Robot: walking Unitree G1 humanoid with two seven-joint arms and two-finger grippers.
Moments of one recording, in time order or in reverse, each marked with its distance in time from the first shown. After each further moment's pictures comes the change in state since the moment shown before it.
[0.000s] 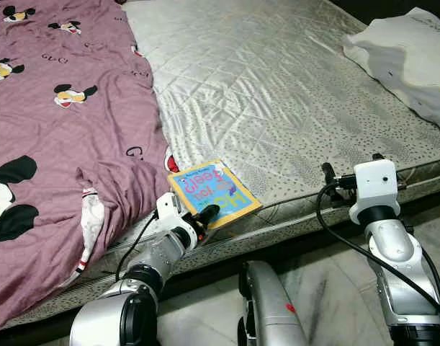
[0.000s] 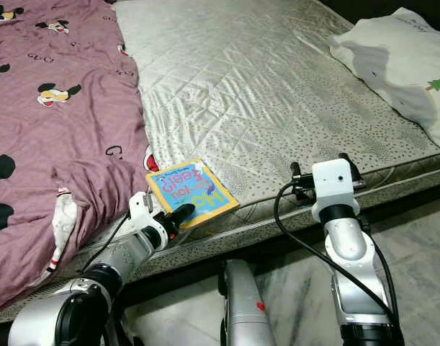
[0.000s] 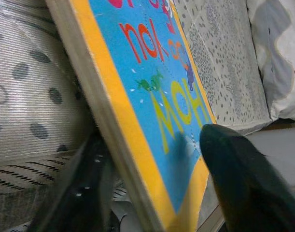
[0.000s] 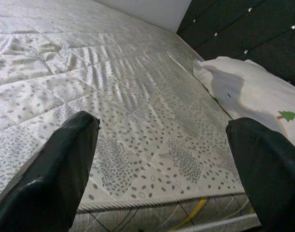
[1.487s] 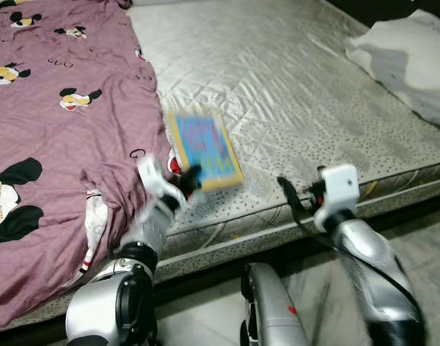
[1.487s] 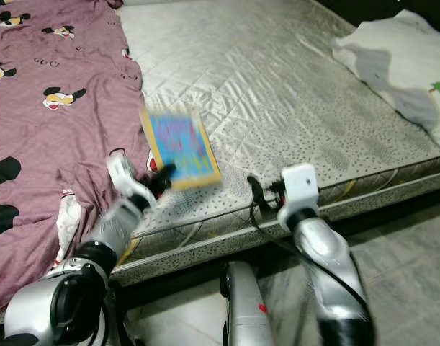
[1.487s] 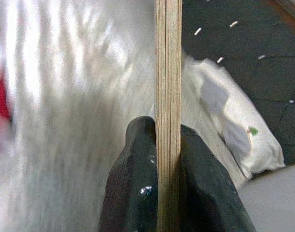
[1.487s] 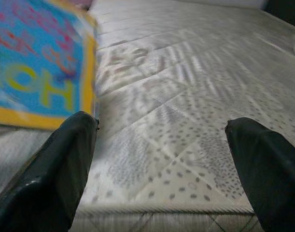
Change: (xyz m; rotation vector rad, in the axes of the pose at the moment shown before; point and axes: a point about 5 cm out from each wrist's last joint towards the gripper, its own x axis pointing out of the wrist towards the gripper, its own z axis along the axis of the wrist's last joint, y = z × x) left arm 0.000 -0.039 0.081 0.209 -0.372 -0.198; right arm 0.010 0.054 -0.004 0.286 0.065 0.280
